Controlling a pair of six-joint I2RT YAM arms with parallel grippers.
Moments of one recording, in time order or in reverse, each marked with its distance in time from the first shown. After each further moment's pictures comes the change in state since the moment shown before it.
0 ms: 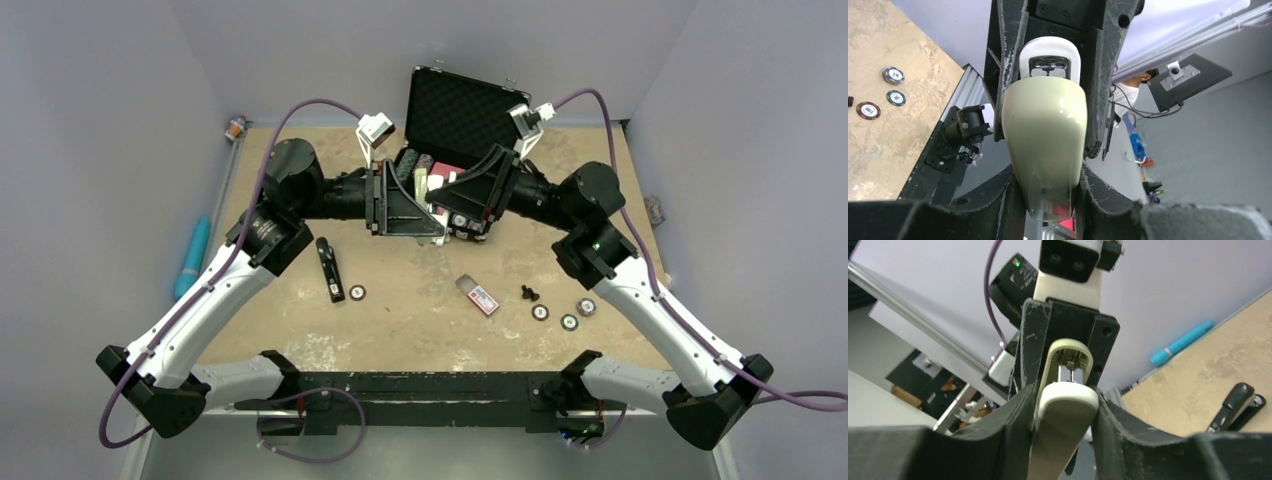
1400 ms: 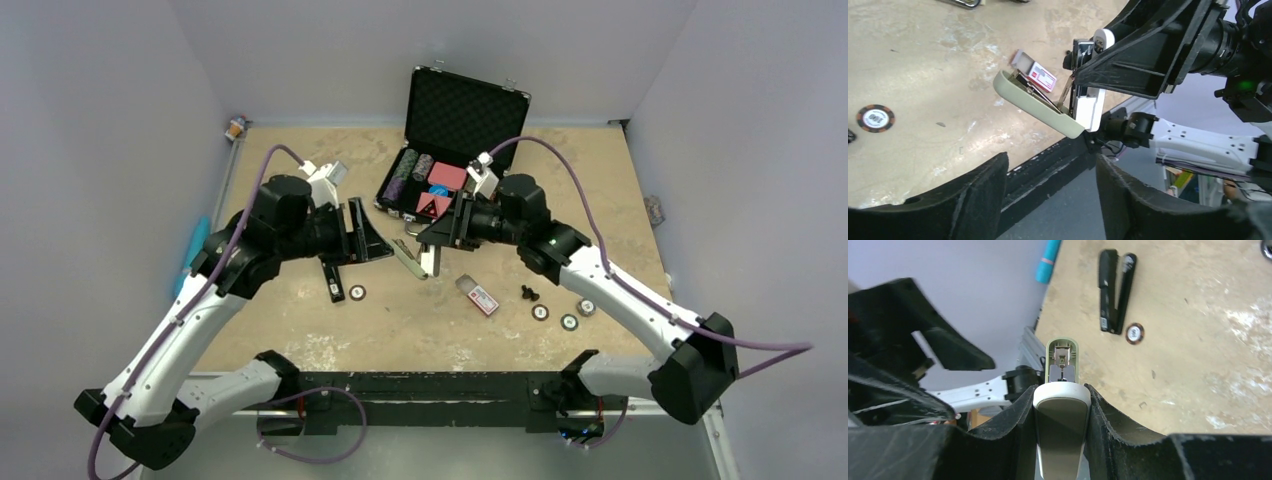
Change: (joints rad) left arm 0.080 -0.177 -0.073 -0.759 -0.584 0.384; right arm 0.016 0.118 -0.173 -0.360 0.168 -0.105
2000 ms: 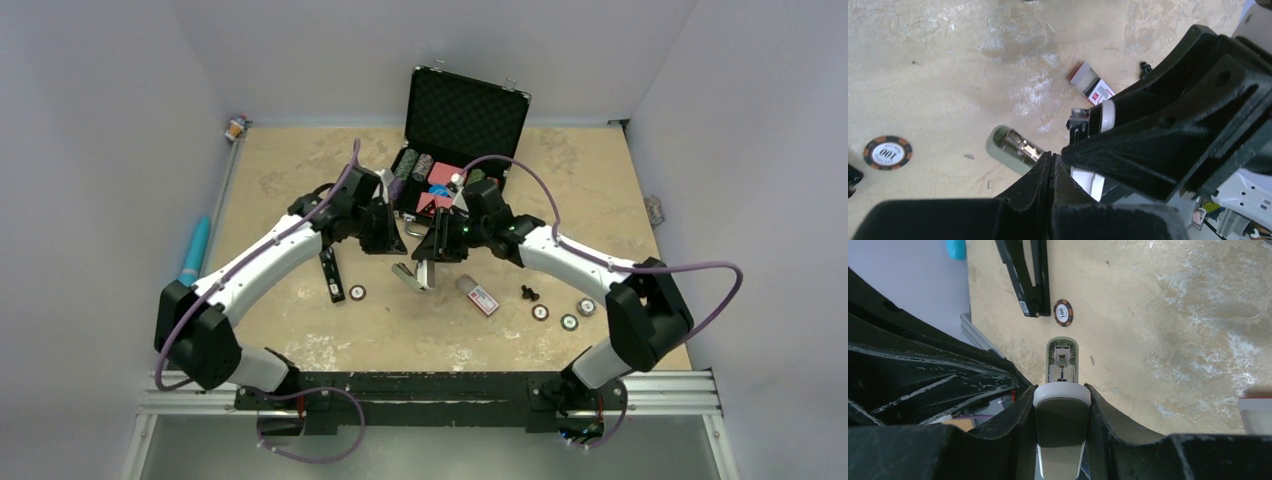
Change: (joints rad) left arm 0.000 0.418 -0.072 0.177 -0.072 0.029; right arm 0.000 0.304 0.015 -0.074 0.029 -0.066
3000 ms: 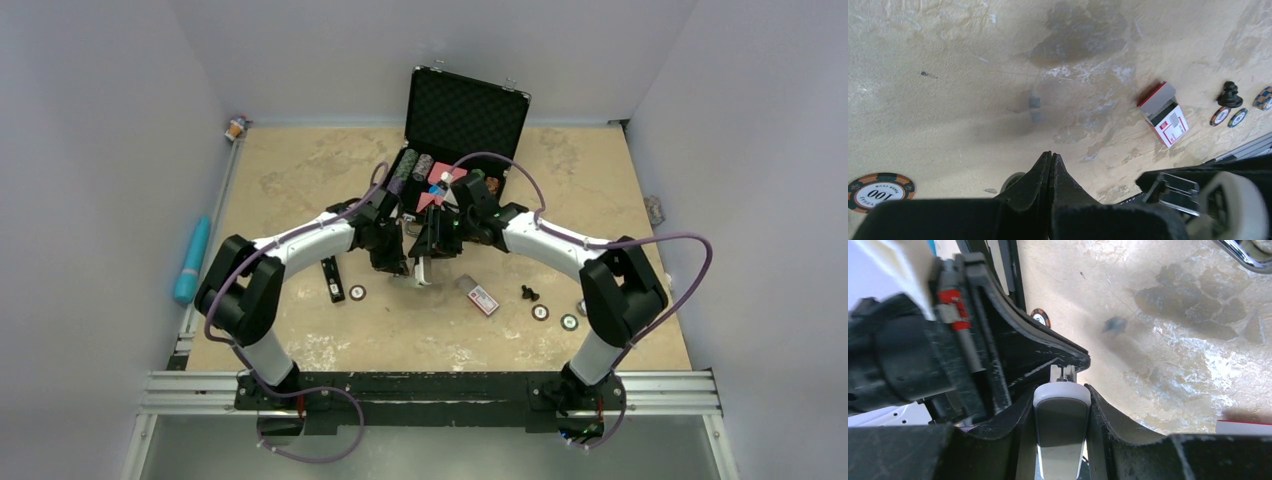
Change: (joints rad) left arm 0.000 0.292 -0.076 0.142 -0.015 -0.022; right arm -0.017 0.172 0.109 -0.064 -0.001 -0.061
